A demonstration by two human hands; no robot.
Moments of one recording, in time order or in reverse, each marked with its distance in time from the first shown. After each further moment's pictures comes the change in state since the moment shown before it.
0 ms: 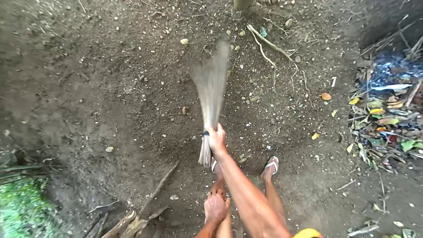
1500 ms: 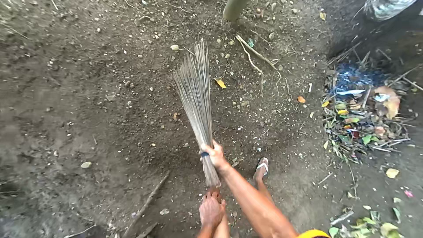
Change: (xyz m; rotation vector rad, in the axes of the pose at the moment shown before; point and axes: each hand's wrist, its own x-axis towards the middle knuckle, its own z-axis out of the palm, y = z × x) left_hand 0.014 -0.021 -0.017 -0.091 0.000 0.052; right_hand -0.028 0.018 -0.021 0.074 -0.234 0.153
